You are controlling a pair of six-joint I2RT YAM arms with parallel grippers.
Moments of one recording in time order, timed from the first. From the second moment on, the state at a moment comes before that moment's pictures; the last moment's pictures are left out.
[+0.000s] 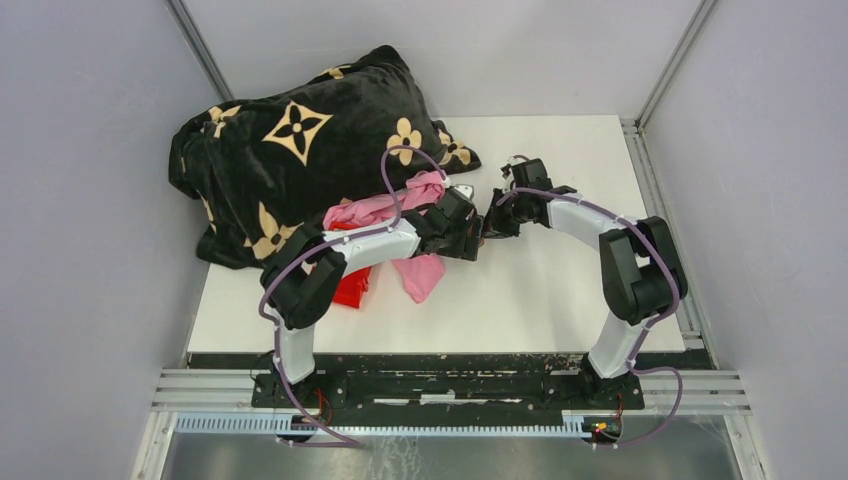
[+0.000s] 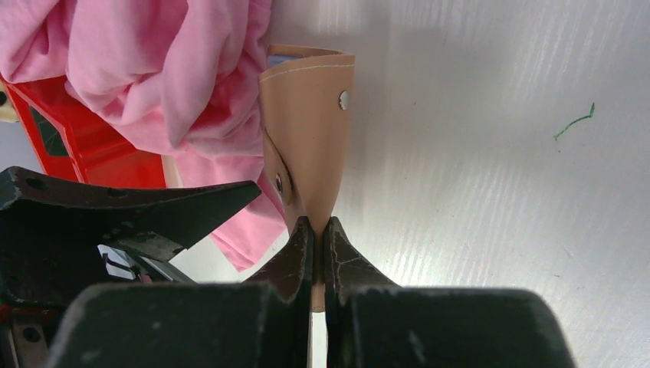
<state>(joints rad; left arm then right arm) -0.83 1.92 1.32 -0.31 -0.12 -0.50 0.33 1.79 1.14 -0.33 -0.42 0.58</state>
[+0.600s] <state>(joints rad) -0.83 1.77 1.28 -0.25 -0.18 -0.53 0.36 1.78 1.12 -0.32 -0.42 0.58</state>
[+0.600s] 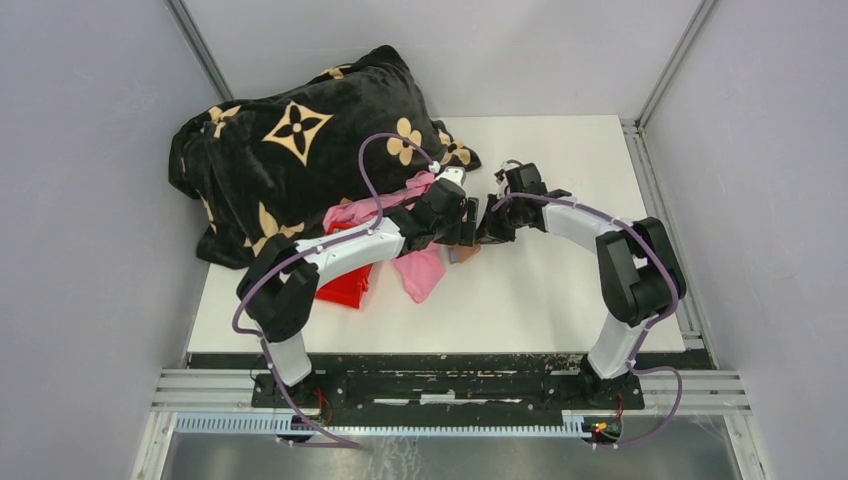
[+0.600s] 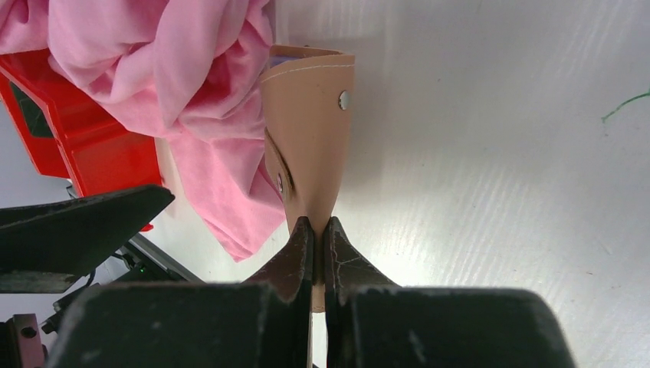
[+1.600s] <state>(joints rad) -0.81 1.92 1.37 -0.37 -0.25 -0.60 0.40 1.78 1.09 -0.30 -0.41 0.60</state>
